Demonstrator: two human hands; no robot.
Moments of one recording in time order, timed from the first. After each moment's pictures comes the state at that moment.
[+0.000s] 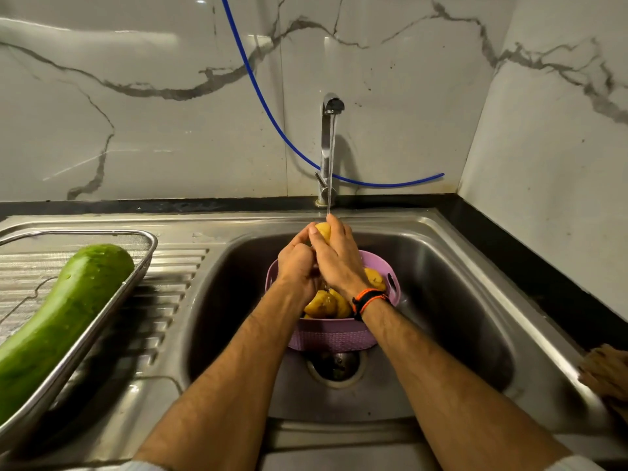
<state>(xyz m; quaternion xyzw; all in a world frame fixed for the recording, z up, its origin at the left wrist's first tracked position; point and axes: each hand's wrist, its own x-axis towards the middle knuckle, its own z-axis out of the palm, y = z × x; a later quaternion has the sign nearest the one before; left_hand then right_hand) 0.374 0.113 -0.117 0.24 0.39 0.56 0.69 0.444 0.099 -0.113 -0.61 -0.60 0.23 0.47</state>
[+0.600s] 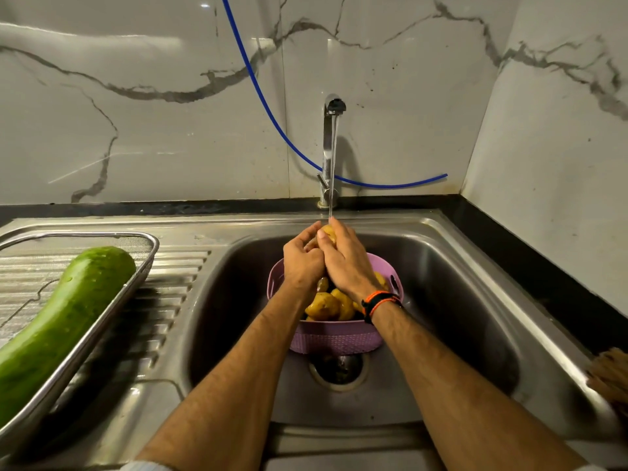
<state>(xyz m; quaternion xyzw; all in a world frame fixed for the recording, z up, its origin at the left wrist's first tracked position) 0.375 0.114 -0.121 0.45 0.42 0.56 0.56 0.455 0.100 -0.114 -0.60 -0.61 0.25 0.45</state>
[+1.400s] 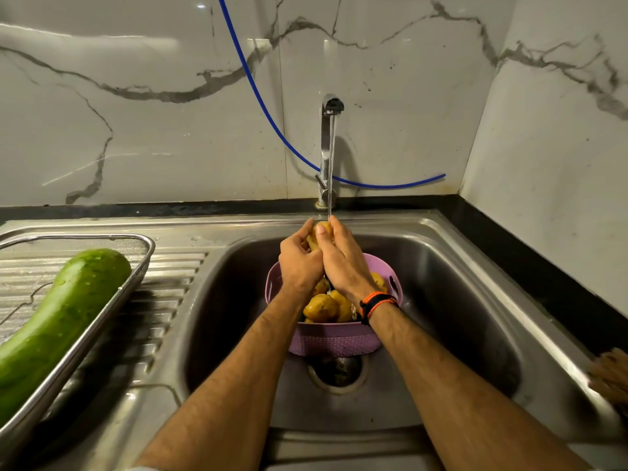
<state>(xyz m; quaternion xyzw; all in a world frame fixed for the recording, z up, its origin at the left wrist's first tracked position) 0.371 0.120 -0.125 0.53 0.47 0.55 0.44 0.449 0.095 -0.108 -0.59 -0.58 0.30 0.47</state>
